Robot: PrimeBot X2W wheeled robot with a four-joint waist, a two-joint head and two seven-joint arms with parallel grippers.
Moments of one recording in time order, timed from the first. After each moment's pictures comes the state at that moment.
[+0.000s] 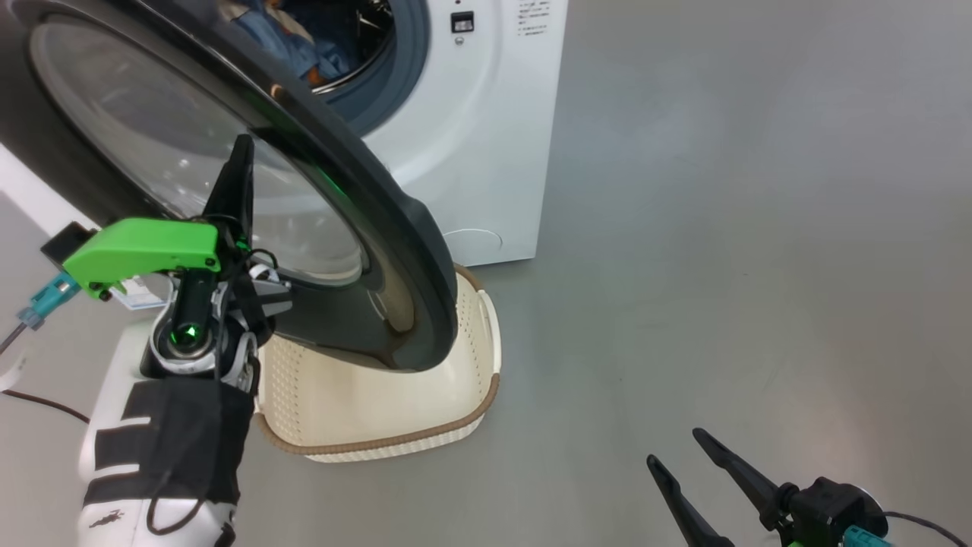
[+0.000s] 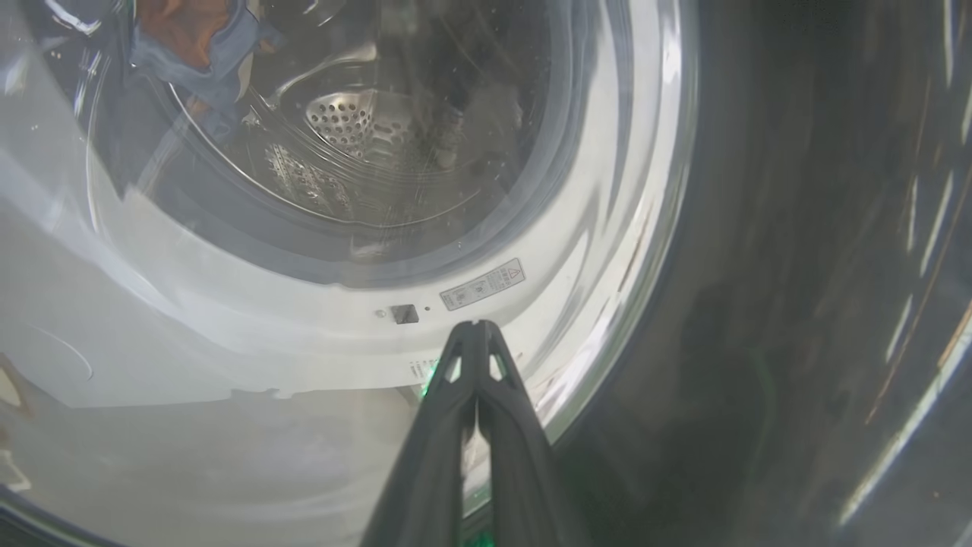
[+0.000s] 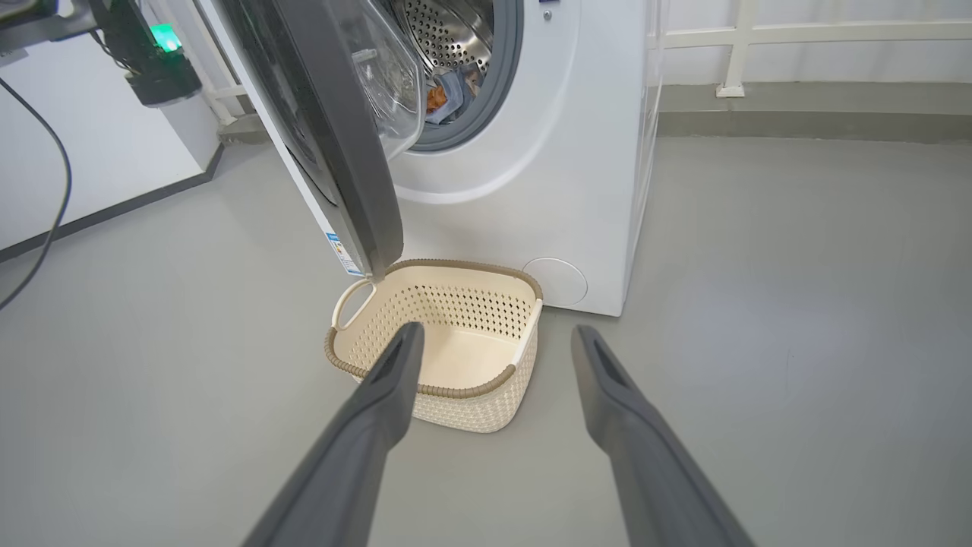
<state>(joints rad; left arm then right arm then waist) -0.74 0.03 -0.12 0.58 -1.63 -0.12 0.01 0.03 -0.32 0.37 0.09 0.39 0.13 -0.26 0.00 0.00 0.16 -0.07</state>
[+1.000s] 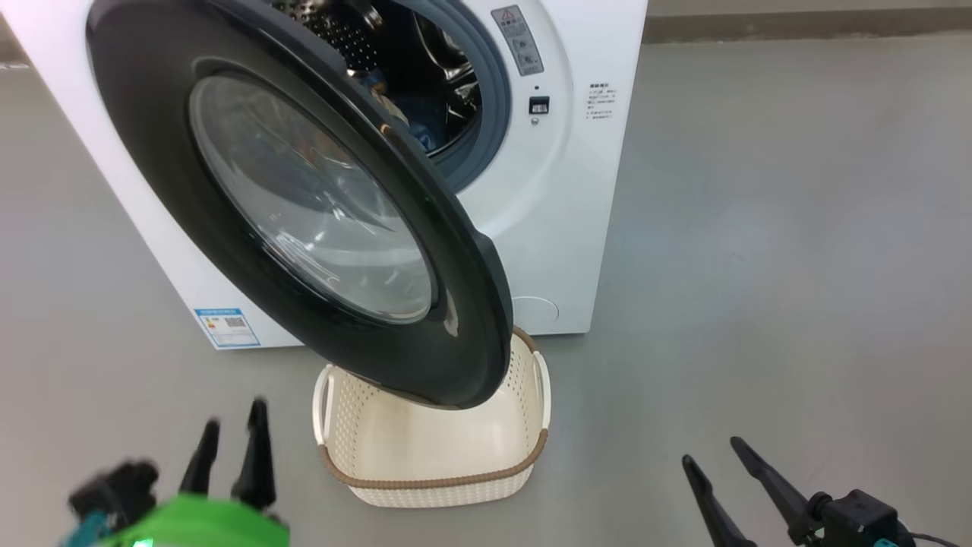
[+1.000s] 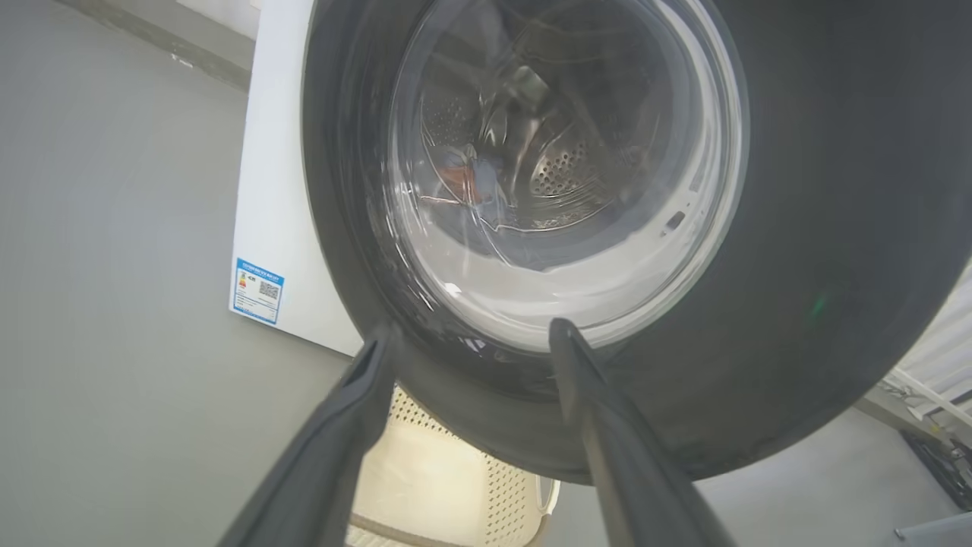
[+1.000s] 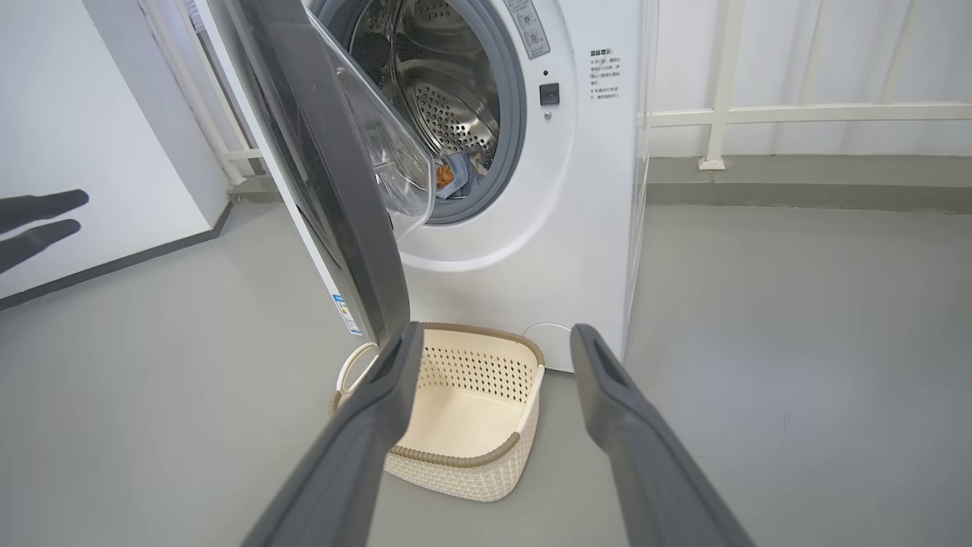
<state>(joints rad) -0.12 0.25 -0.33 0.18 -0.91 0.11 -0.25 0.09 -0.25 0.24 0.11 0.37 0.13 -0.26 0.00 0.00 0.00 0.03</state>
